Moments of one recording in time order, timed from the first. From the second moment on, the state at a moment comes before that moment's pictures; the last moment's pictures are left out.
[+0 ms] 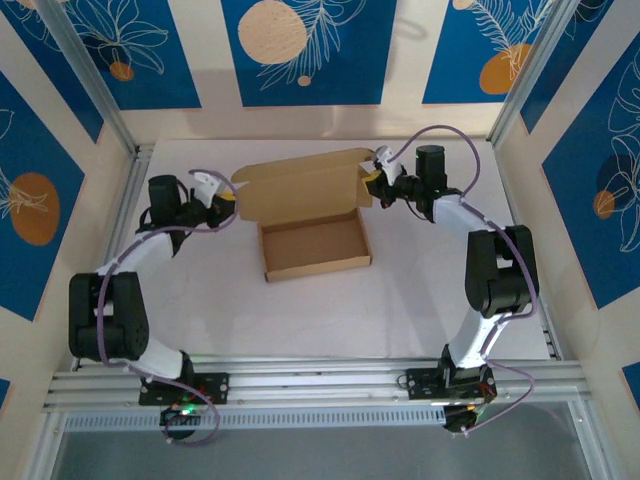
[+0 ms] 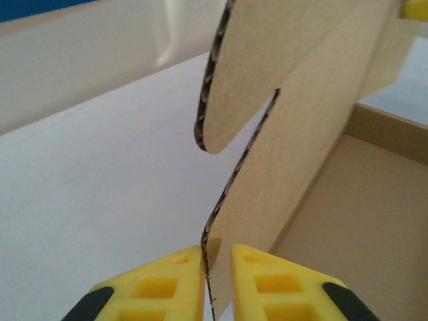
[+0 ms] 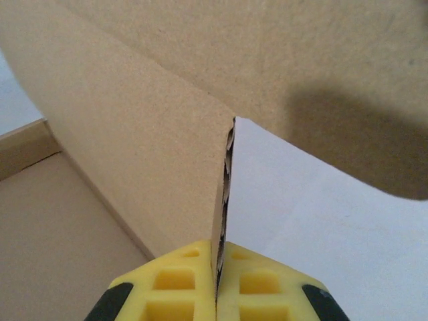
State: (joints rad) left arm 0.00 1.49 0.86 0.12 0.75 0.32; right arm 0.13 1.78 1.20 0.03 -0.73 -0.43
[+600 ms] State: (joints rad) left arm -0.16 1.23 0.75 -0.11 0.77 0.34; right arm 0.07 2.12 1.72 -0.63 -1.20 -1.12
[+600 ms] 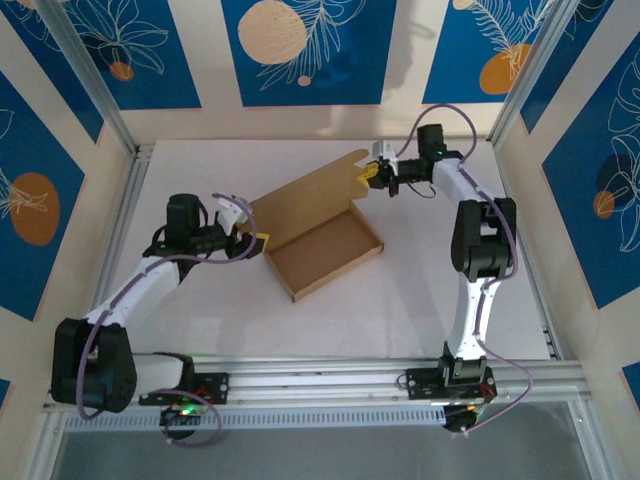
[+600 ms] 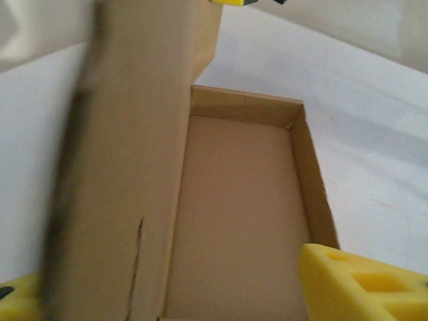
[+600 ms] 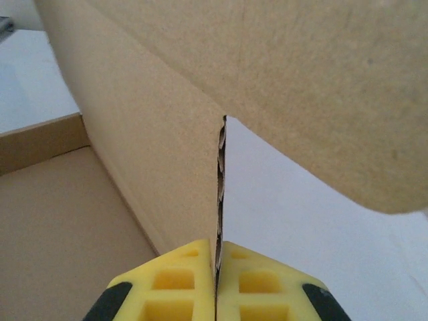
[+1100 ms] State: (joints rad) left arm -0.12 1.13 0.68 -0.14 0.63 0.42; right arm 0.03 2.16 1.76 -0.77 -1.25 -1.27
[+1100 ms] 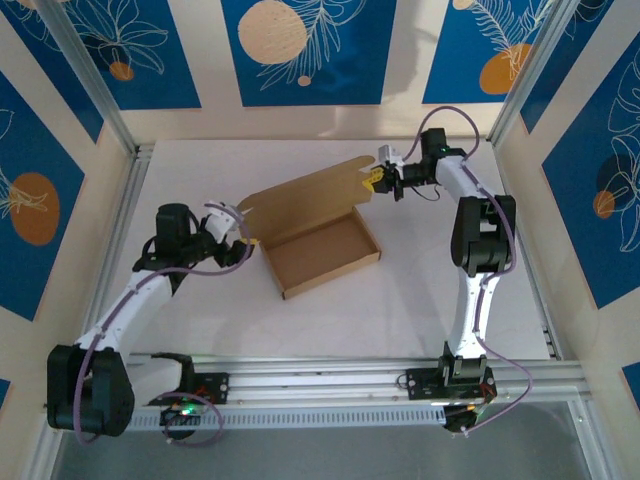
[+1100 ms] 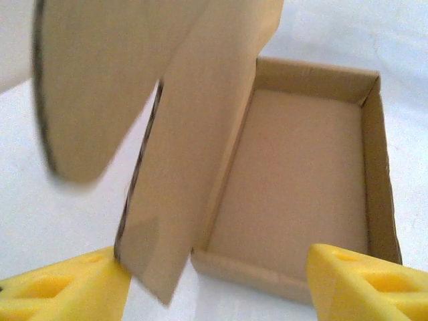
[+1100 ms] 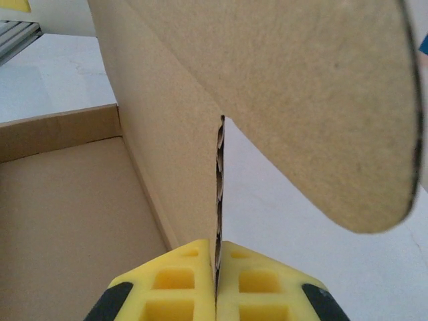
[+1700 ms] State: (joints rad) left arm -0.10 1.40 0.80 -0.02 0.66 0.39; right arm 0.03 2.16 1.73 -0.72 -1.28 -1.25
